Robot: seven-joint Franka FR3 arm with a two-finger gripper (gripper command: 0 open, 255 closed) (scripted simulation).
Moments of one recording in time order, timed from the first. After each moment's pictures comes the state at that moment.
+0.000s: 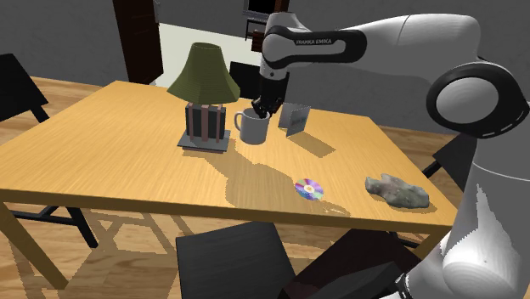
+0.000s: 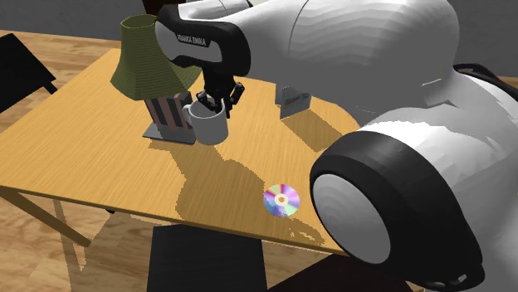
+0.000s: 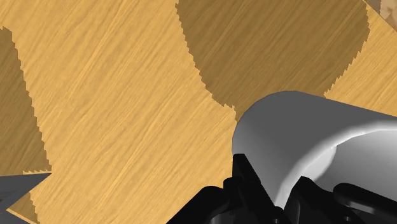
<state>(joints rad) 0.02 0.36 0.09 -1.46 -0.02 1.78 0.10</state>
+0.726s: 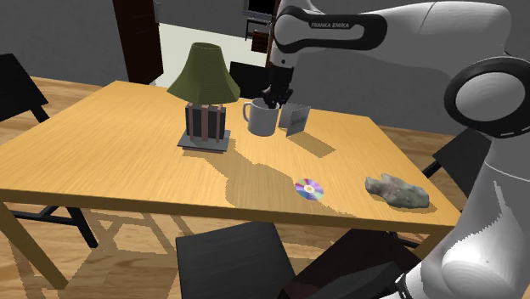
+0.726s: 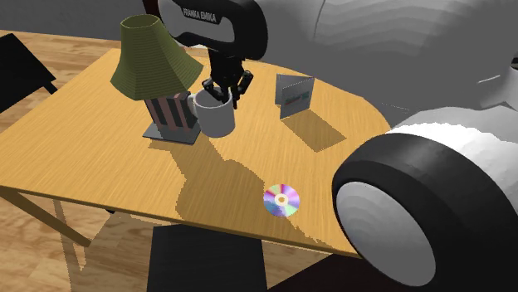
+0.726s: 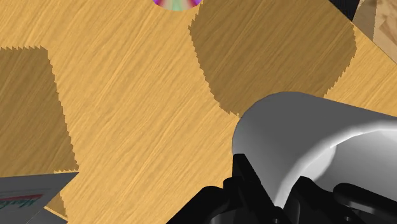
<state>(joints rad) 0.00 0.28 0.08 -1.46 -0.01 1.71 0.07</state>
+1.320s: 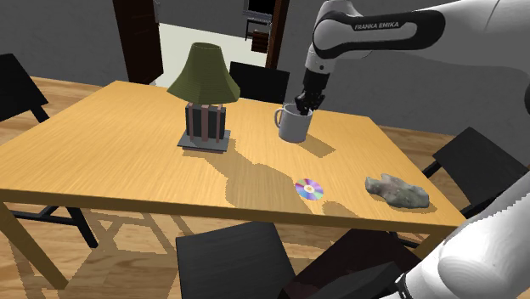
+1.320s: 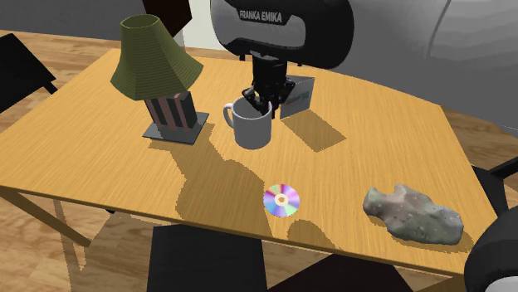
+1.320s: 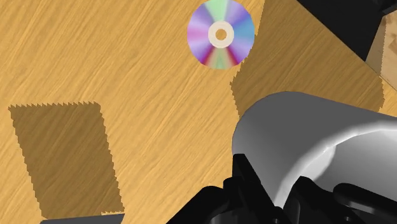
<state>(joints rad) -0.07 -0.01 0.03 -1.83 0.01 1.78 -0.06</state>
